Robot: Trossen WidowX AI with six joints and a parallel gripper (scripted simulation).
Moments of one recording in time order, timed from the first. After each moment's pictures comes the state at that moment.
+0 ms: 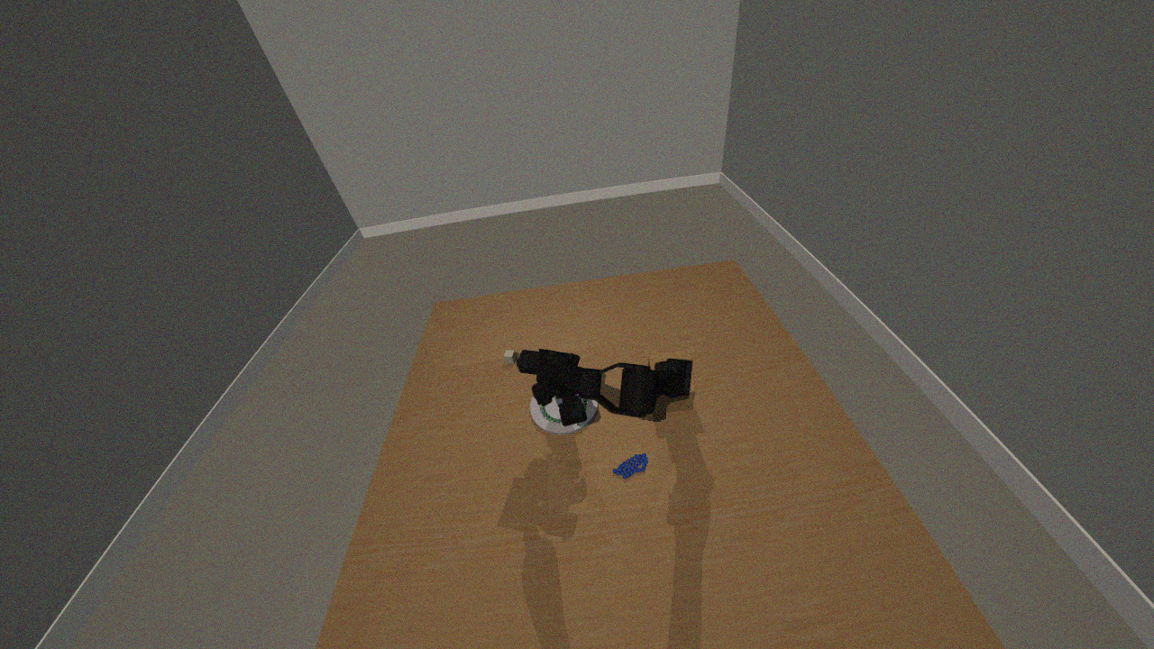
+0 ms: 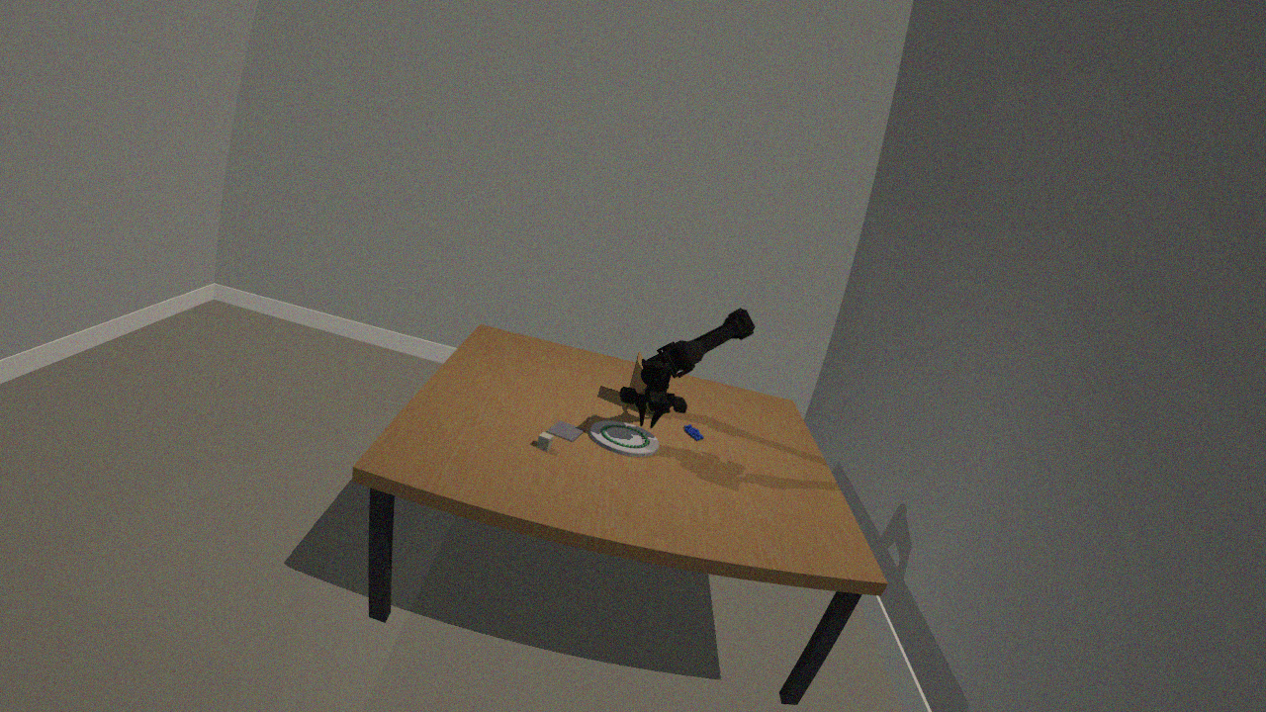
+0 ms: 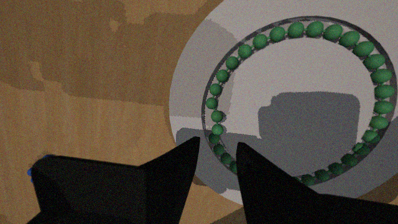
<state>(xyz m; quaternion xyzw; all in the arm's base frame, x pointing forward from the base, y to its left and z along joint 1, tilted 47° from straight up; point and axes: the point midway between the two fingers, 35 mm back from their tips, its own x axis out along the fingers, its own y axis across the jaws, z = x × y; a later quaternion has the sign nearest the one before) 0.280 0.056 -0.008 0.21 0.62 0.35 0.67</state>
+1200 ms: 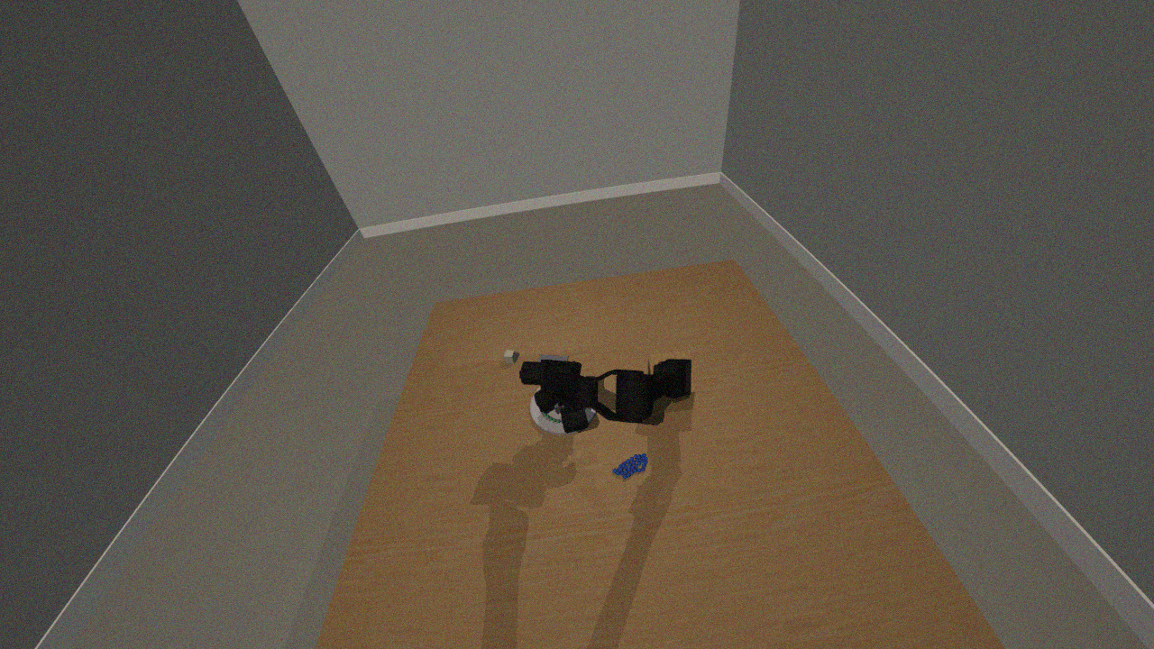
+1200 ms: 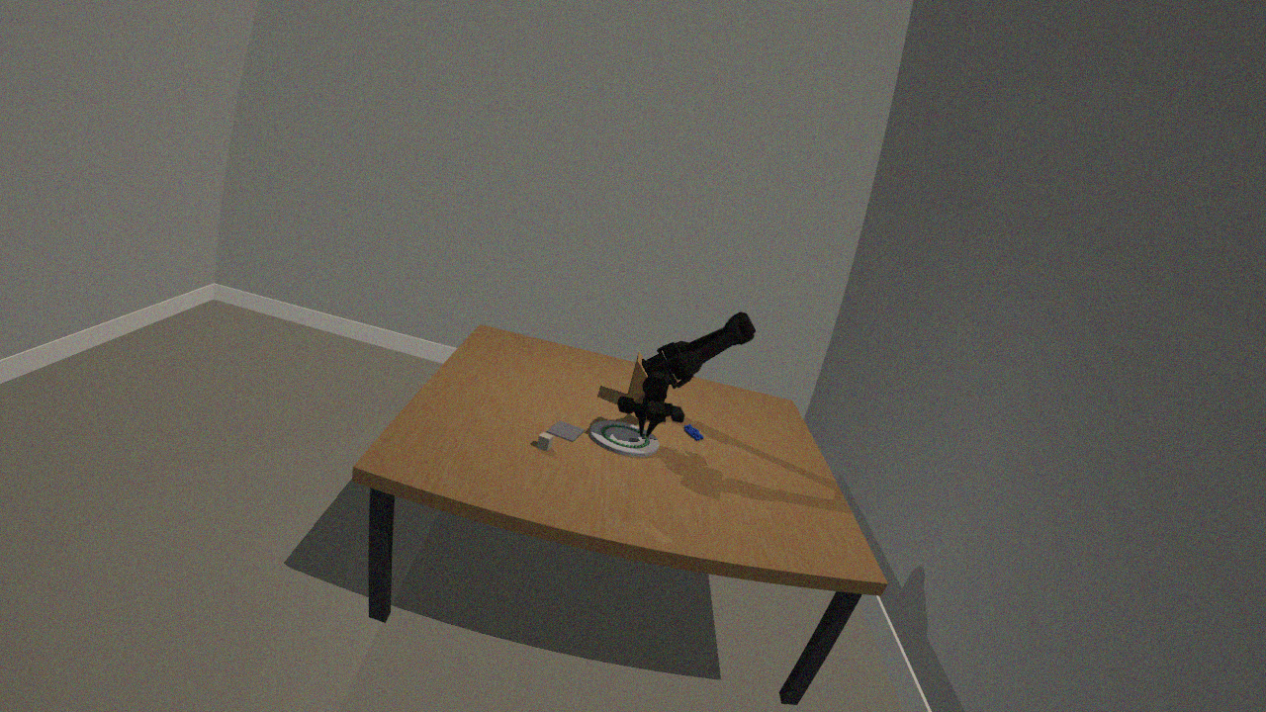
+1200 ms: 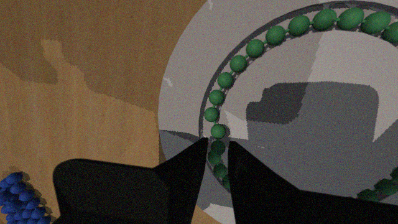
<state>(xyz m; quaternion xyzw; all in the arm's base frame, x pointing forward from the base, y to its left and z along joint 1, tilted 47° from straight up) 0.280 0.079 -0.027 0.21 0.62 0.35 0.67</state>
